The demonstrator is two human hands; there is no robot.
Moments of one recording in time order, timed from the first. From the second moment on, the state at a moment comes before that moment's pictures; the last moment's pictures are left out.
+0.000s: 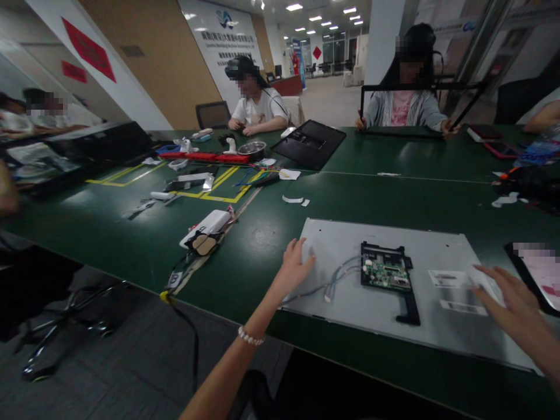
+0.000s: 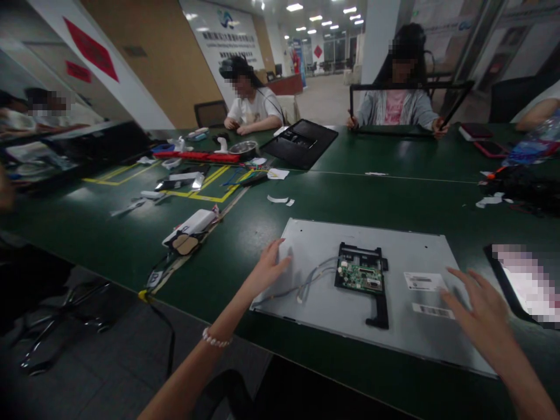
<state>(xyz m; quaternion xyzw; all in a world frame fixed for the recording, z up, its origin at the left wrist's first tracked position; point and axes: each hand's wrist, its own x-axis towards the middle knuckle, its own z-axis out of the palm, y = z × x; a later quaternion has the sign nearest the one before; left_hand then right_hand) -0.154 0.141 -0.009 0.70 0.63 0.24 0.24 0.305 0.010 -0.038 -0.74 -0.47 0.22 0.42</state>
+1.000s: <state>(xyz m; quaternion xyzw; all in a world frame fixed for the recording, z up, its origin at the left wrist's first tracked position) -0.130 0.348 0.007 0.79 0.61 0.02 -0.01 0.251 0.049 -0.059 -0.66 -0.70 0.09 0.26</state>
